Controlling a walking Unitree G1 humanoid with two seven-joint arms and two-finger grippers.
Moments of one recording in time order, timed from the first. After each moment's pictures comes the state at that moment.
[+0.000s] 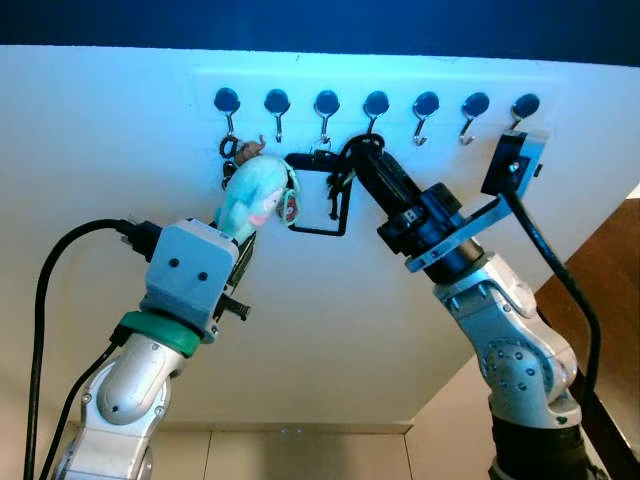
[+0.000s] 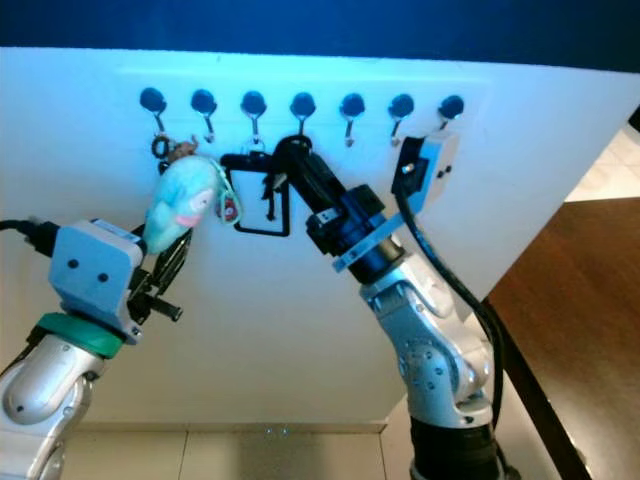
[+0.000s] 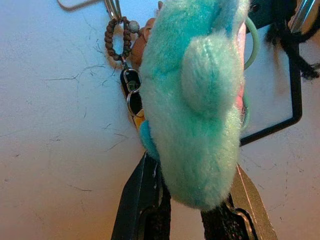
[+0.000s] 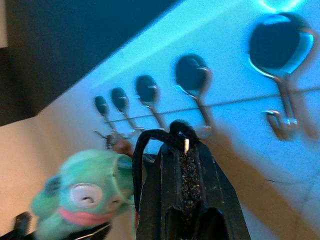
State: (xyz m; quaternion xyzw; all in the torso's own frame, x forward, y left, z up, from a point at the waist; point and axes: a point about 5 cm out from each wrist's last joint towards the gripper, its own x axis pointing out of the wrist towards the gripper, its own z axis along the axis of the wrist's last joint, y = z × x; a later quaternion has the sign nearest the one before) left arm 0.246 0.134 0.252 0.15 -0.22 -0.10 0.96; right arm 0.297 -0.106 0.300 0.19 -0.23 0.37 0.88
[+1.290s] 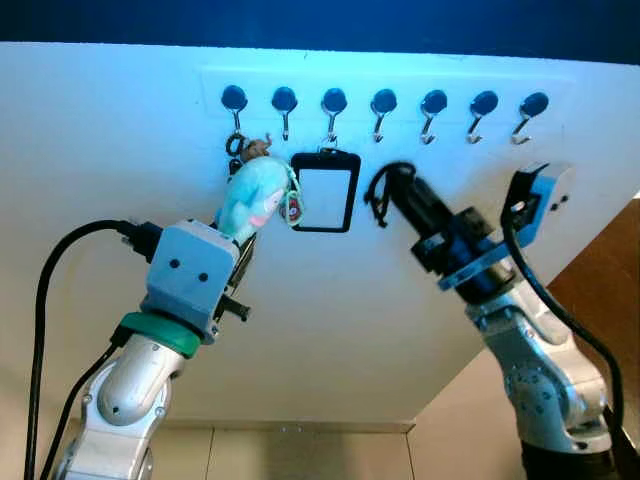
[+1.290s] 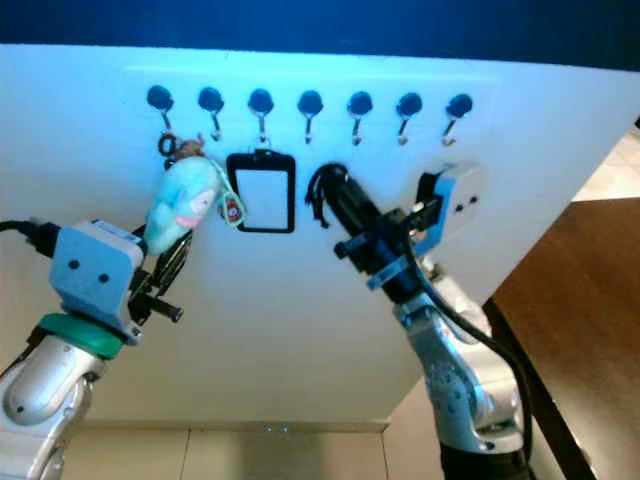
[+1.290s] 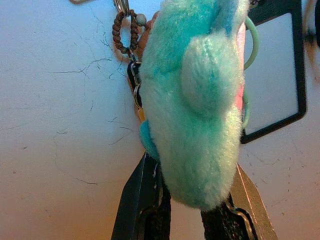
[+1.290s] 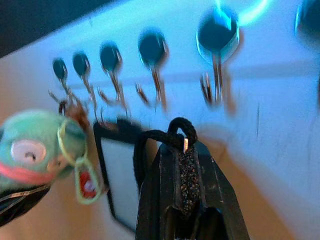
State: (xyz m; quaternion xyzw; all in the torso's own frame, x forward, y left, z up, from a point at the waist) left arm 0.246 0.133 0.252 0.15 -0.22 -0.10 0.96; right arm 0.287 -0.139 0.298 0.04 -0.30 0.29 0.91
